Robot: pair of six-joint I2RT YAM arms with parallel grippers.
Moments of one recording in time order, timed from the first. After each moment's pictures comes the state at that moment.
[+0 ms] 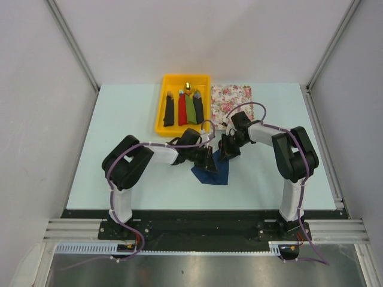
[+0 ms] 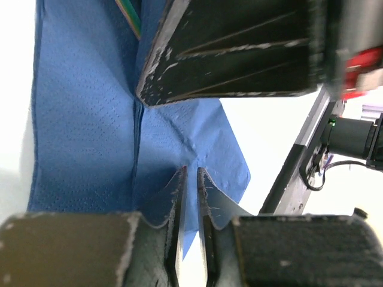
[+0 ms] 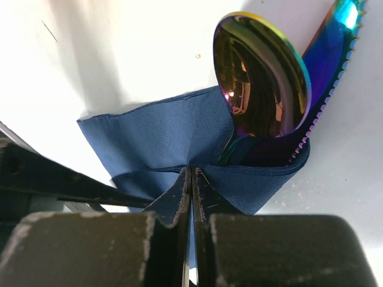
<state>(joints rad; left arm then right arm) -0.69 1.96 1.00 0.15 0.65 -0.55 0.38 1.97 1.22 -0.50 -0.53 0.30</state>
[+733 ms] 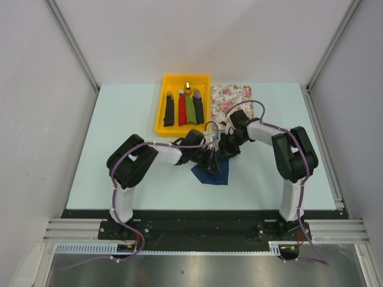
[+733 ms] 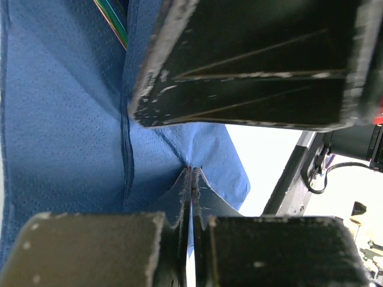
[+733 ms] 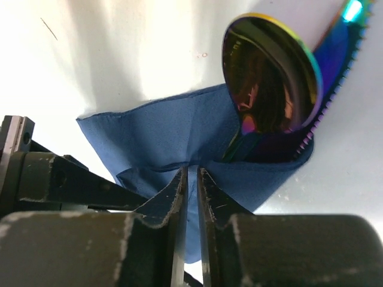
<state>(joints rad) -0.72 2.00 1.04 0.14 0.64 -0.55 0.39 1.97 1.26 -0.55 -0.52 0.29</state>
